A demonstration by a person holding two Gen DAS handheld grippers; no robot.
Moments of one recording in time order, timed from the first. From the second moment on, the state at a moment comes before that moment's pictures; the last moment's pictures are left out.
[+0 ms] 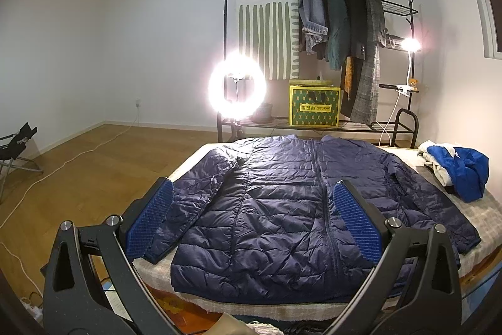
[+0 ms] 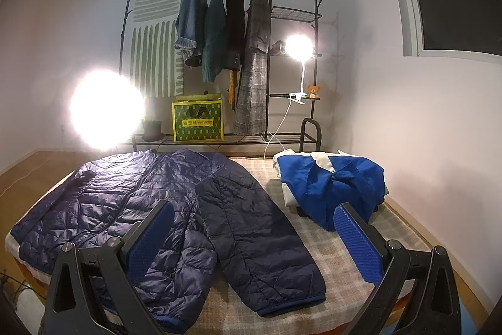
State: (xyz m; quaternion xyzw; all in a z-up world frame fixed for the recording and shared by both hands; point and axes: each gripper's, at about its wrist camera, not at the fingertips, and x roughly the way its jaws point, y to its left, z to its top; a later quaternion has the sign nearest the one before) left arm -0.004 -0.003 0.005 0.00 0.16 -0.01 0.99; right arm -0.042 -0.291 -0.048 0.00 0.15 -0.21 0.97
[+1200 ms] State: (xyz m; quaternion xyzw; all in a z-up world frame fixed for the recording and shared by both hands) left arm -0.002 -0.012 0.008 0.00 0.16 -0.01 0.99; right arm -0.040 -0.291 -0.049 0.00 0.15 -0.21 0.97
